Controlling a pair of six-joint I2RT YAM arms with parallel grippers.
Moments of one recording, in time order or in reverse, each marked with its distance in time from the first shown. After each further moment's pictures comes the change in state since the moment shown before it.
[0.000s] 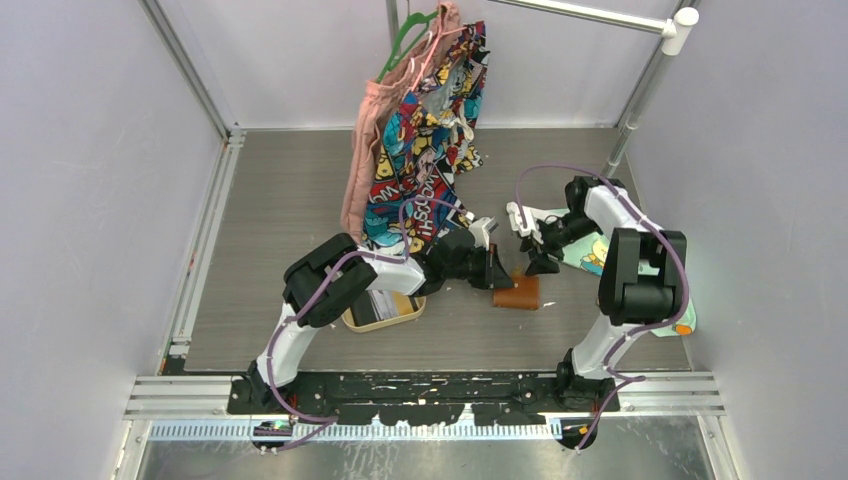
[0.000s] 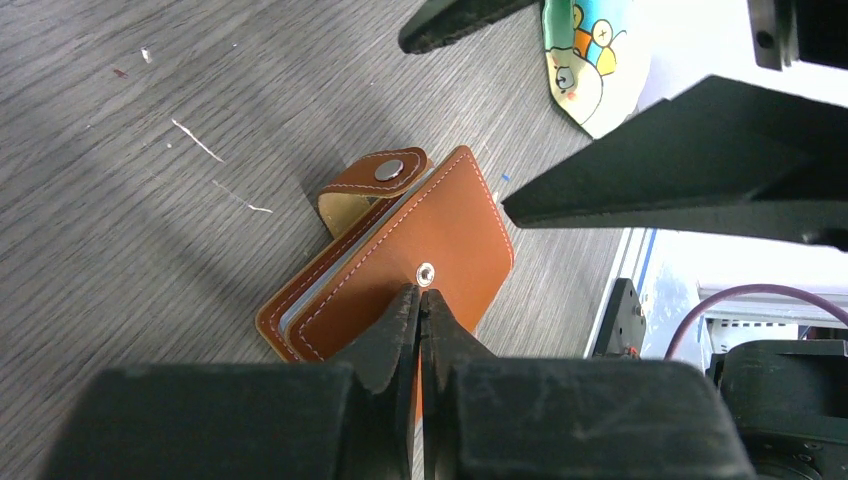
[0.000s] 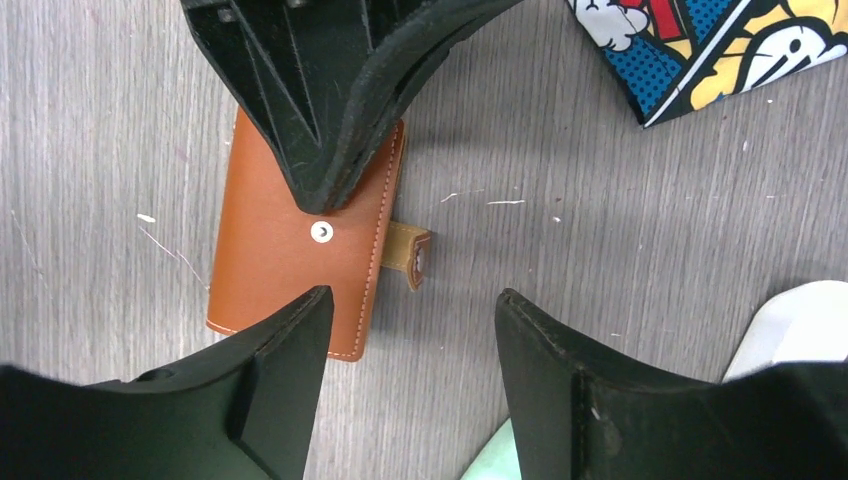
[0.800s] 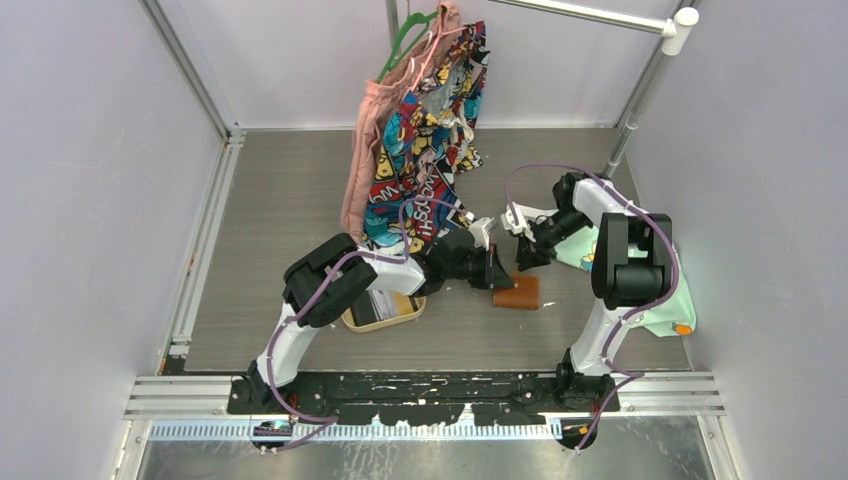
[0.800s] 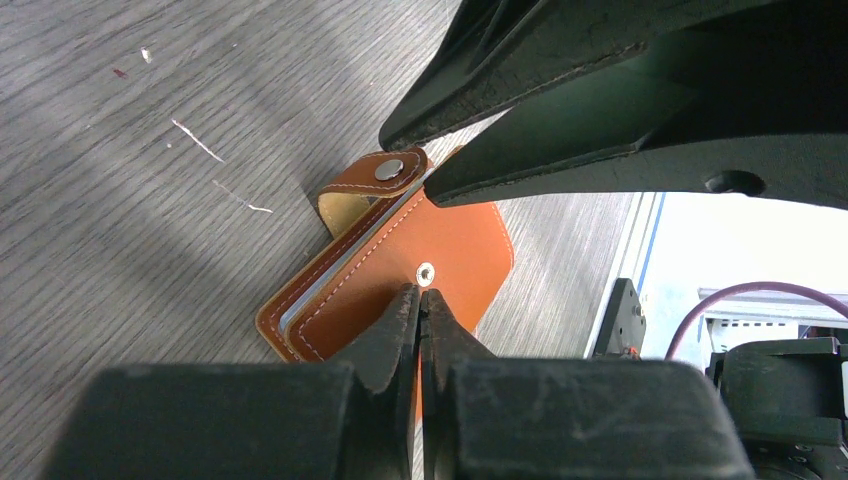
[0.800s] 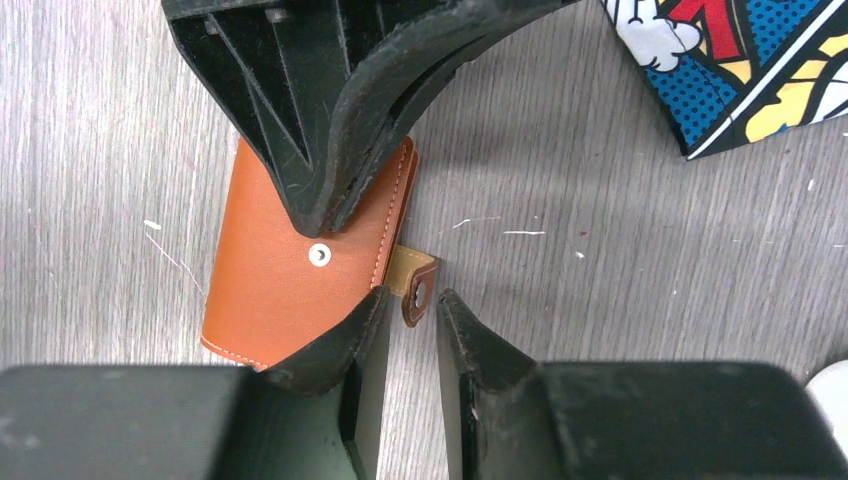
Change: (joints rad) left arm 0.000 0.000 -0.002 0.005 0.000 0.000; right arm 0.051 0.145 0.090 -0.071 0.012 -0.035
